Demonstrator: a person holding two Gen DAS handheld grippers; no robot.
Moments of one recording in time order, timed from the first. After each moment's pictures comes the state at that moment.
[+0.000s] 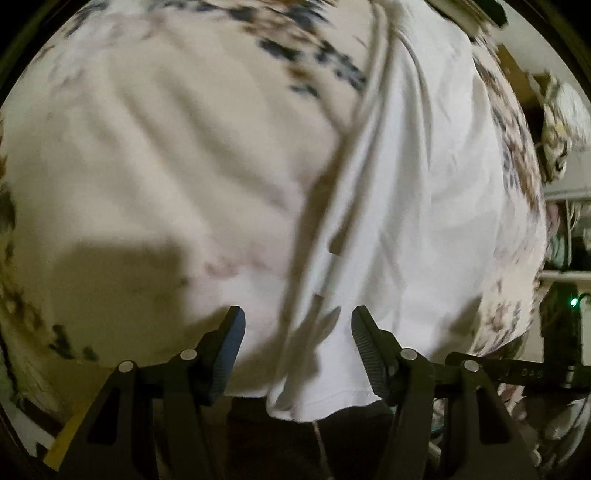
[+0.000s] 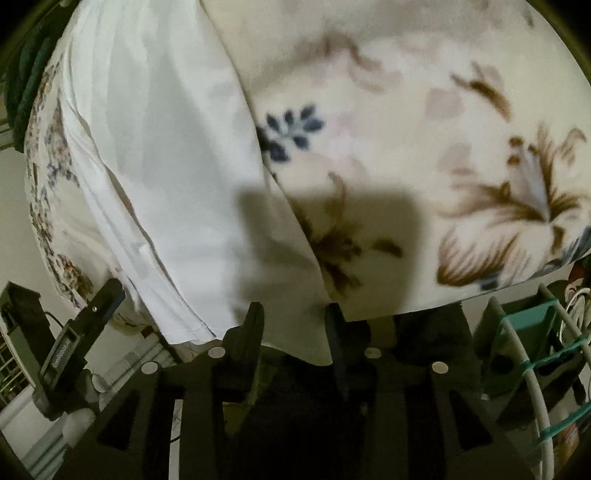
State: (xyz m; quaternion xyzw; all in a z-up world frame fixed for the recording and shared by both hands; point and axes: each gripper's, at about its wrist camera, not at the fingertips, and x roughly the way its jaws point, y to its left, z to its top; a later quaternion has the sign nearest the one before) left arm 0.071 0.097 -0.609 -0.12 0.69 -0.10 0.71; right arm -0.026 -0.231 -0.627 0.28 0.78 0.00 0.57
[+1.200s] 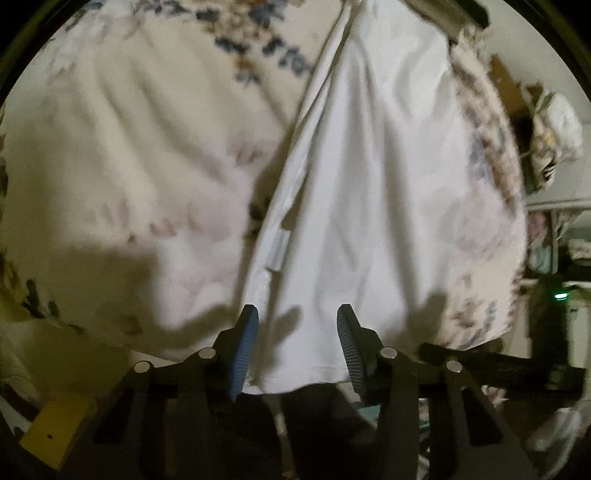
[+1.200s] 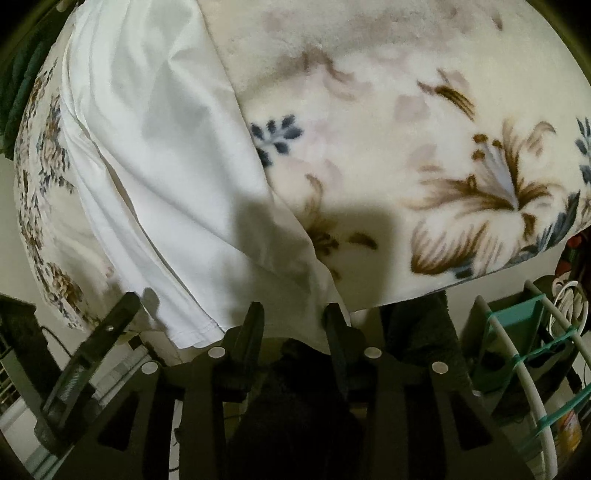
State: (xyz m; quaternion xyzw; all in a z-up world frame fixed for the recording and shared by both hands) left arm 0.053 0.056 -0.578 -0.18 0.67 -0.12 0.71; right arm -0.033 -0.220 -0.611 0.26 0.77 -0.03 0.59
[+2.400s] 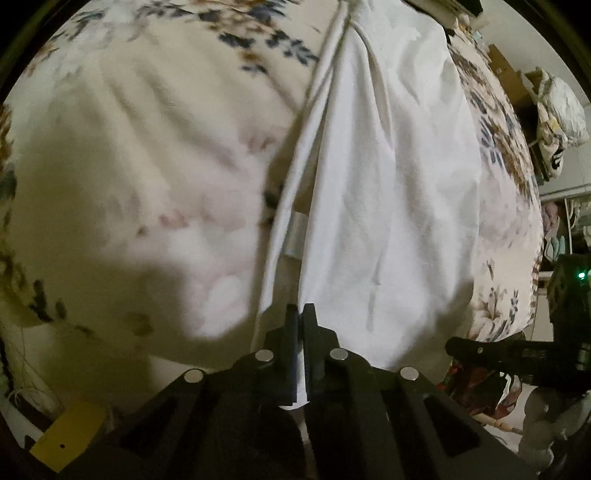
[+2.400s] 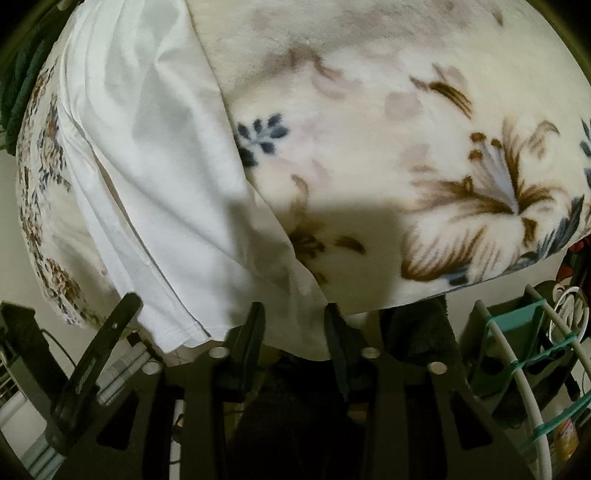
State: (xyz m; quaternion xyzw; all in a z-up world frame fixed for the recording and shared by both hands) left arm 0.037 0.052 -0.591 -0.14 0.67 -0.09 0.73; right arm -0.037 -0.222 -0.619 0.26 0.76 -0.02 0.59
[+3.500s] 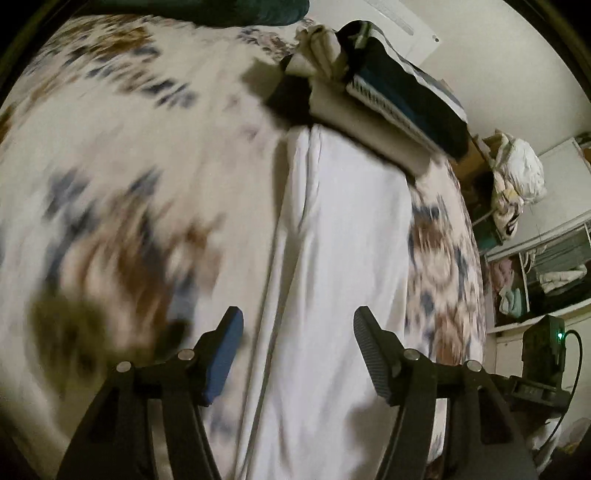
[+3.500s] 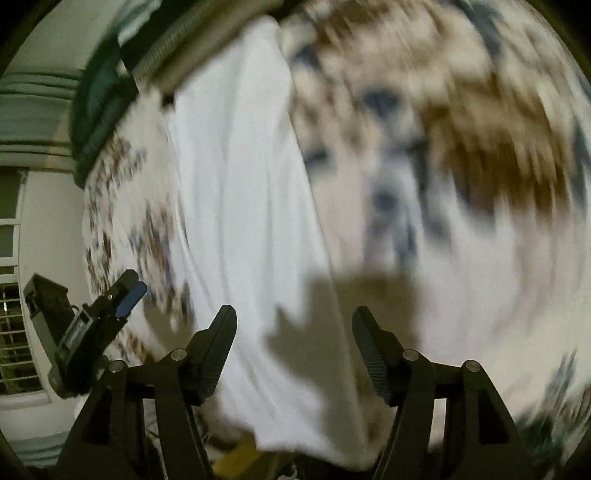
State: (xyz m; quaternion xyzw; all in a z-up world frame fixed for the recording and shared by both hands) left arm 0.305 0.050 -0.518 -0.21 0.55 -0.16 0.79; right arm 0.202 -0.280 -0.512 0.28 0.63 0.06 0.72
